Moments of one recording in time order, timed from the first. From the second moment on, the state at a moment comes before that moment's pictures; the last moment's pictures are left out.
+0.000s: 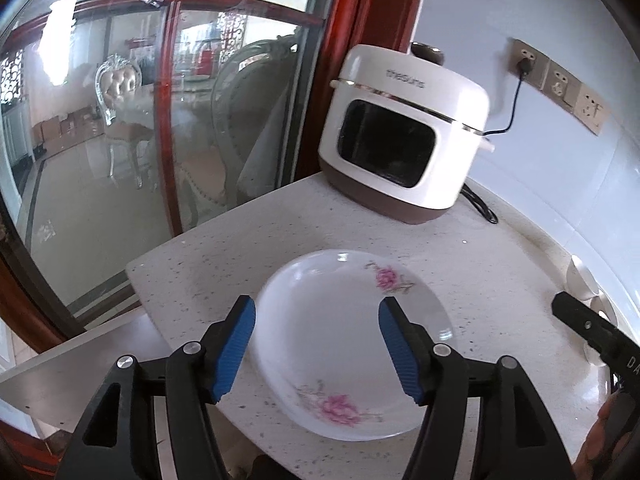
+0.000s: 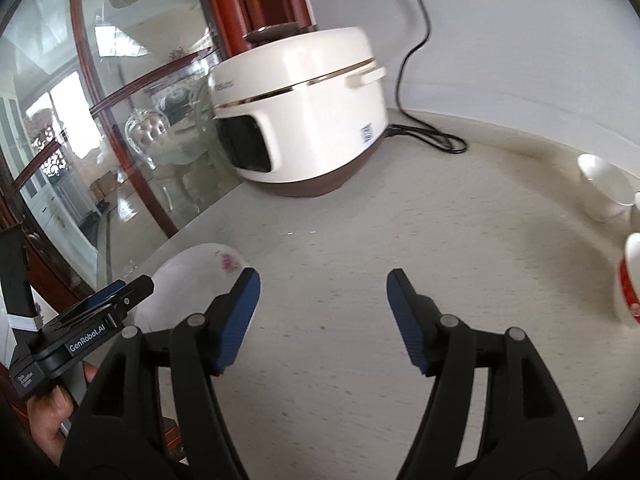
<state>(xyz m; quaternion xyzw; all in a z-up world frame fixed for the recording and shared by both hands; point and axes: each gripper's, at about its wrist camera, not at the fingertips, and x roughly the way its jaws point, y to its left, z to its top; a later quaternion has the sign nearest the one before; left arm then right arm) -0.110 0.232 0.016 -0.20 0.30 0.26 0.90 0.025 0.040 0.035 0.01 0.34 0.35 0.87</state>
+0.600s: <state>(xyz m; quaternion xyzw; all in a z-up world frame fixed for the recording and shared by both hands) -0.083 0.180 0.035 -0.17 0.28 0.19 0.93 0.042 -0.091 0.062 0.02 0.31 0.26 0.91</state>
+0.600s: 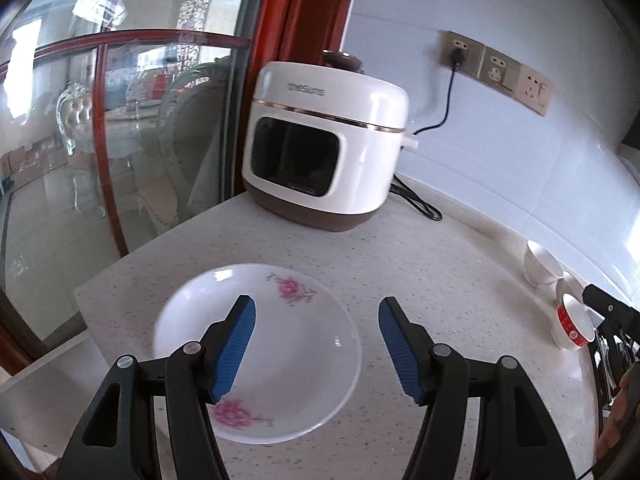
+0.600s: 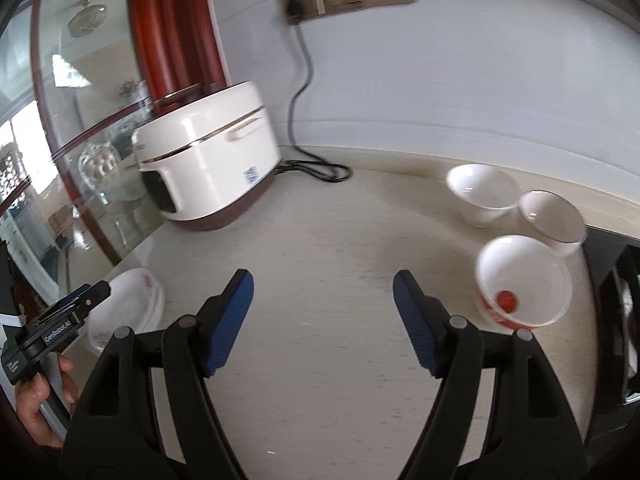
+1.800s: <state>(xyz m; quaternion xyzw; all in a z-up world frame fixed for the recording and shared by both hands) 0.042 -0.009 0.060 -0.08 0.28 0.00 0.95 0.129 -0.253 0.054 0.08 0.31 0.10 0.94</state>
